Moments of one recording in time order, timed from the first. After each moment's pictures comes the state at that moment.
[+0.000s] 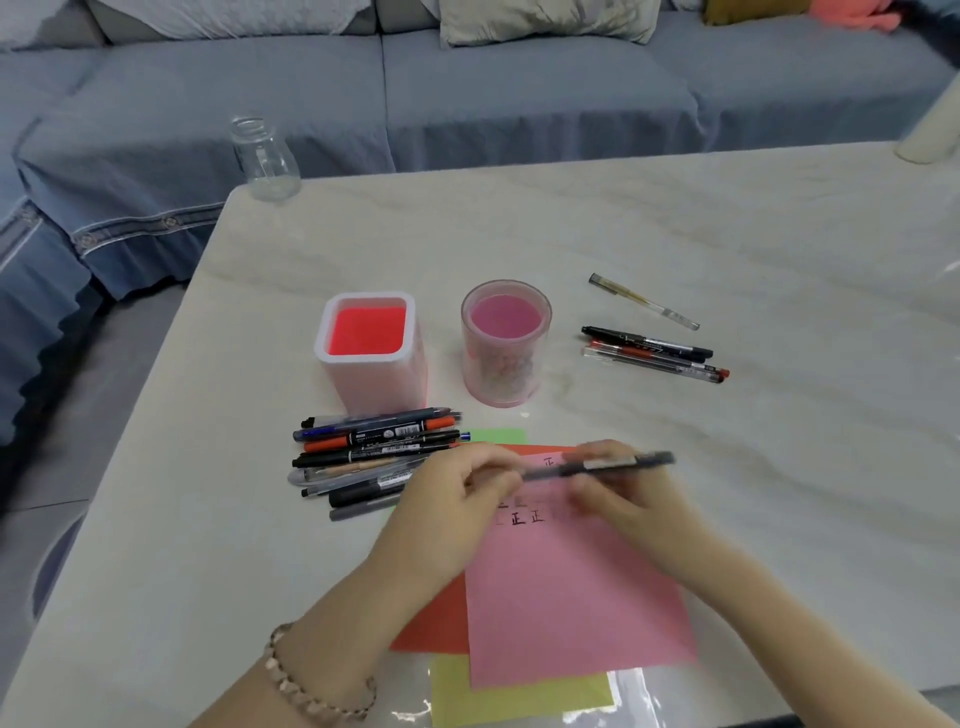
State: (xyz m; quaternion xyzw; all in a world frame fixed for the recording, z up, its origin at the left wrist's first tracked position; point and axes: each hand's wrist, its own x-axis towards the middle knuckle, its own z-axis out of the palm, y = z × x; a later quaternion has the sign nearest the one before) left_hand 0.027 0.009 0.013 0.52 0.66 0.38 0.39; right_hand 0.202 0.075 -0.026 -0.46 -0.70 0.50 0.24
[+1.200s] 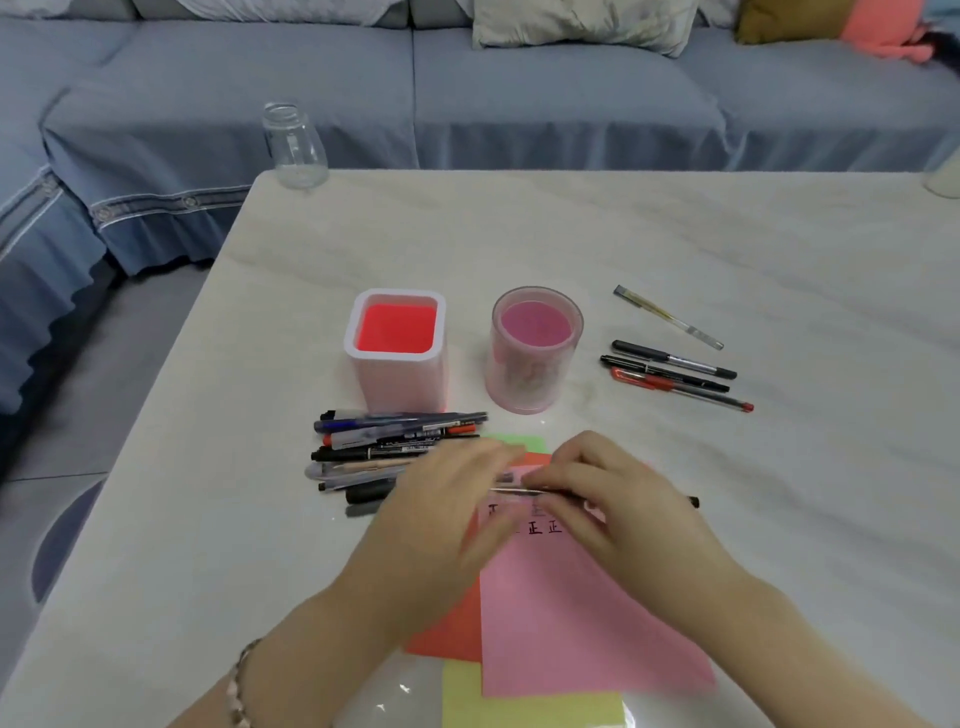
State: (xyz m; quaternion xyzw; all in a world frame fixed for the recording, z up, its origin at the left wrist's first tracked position) left_hand 0.000 -0.013 0.004 0.72 0.58 0.35 0.15; right_hand 0.168 0.055 0.019 -0.32 -0.89 0.24 0.21
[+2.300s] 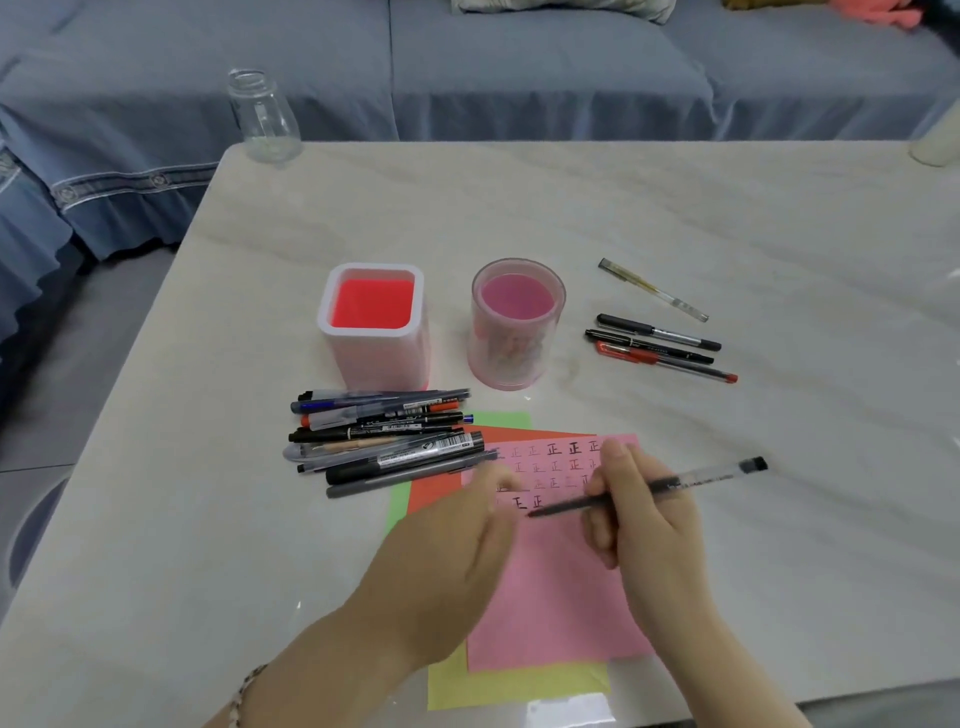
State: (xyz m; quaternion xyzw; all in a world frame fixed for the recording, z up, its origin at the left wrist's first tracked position) left_hand 0.024 -0.032 0.000 0.65 0.63 0.32 0.30; right_hand 0.168 0.024 0.013 -0.50 -0.47 0.58 0.45
